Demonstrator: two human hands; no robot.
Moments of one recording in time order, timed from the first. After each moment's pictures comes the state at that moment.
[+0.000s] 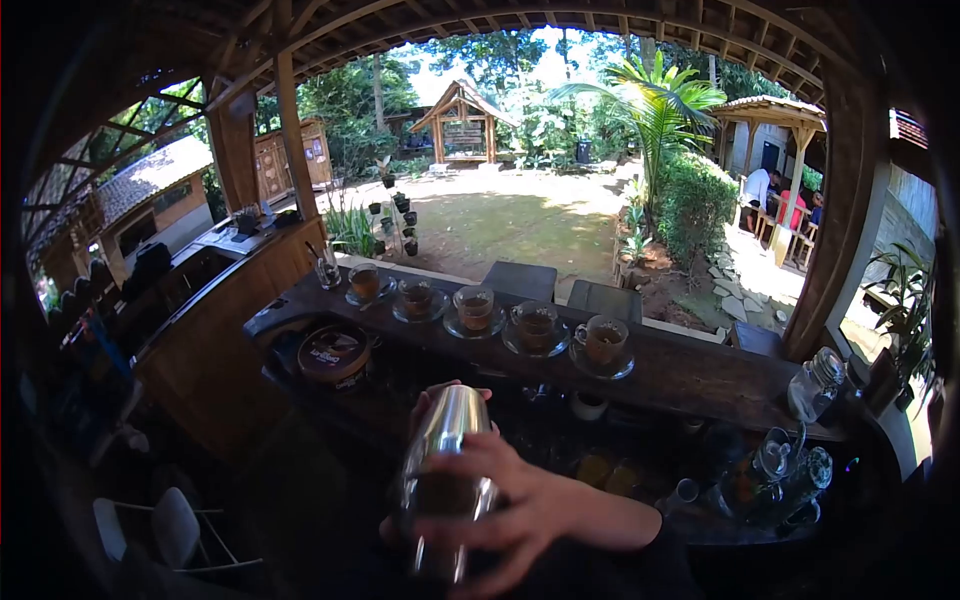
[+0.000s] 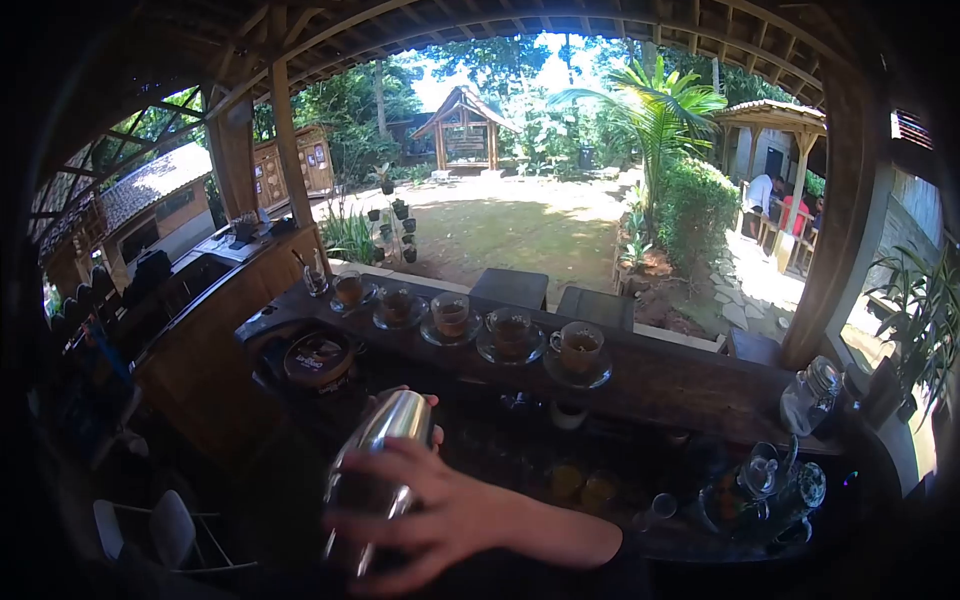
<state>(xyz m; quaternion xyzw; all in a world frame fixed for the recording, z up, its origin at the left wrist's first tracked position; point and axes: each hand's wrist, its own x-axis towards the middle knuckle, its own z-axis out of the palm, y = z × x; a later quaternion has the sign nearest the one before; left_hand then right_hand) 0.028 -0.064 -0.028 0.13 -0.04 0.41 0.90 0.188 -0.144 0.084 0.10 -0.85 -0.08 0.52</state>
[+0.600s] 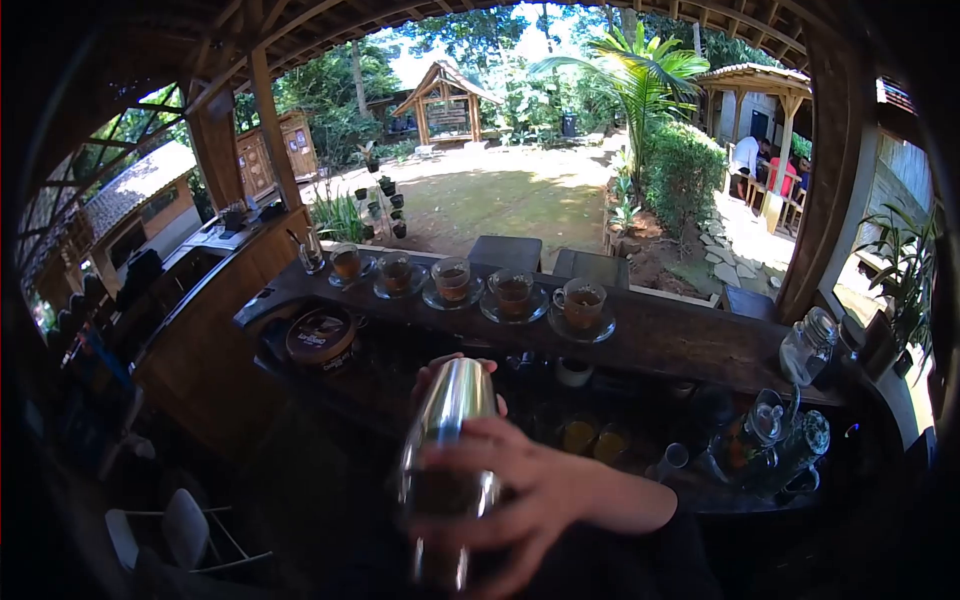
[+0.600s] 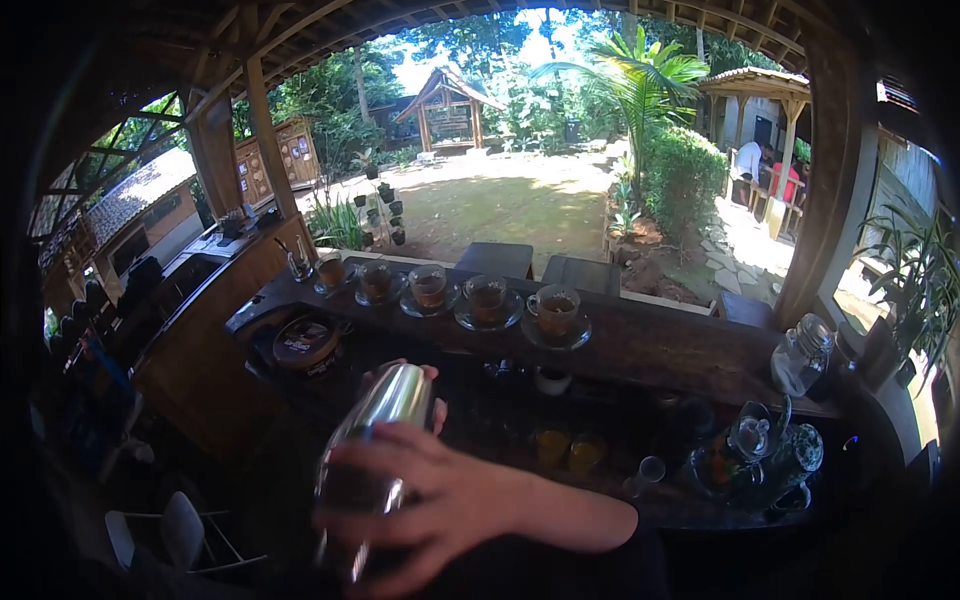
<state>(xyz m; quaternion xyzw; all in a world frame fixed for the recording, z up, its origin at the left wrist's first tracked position) 0.071 -0.088 -0.013 0.14 -0.06 0.38 0.91 0.219 -0.172 0.081 0.10 -0.85 -0.11 0.51</state>
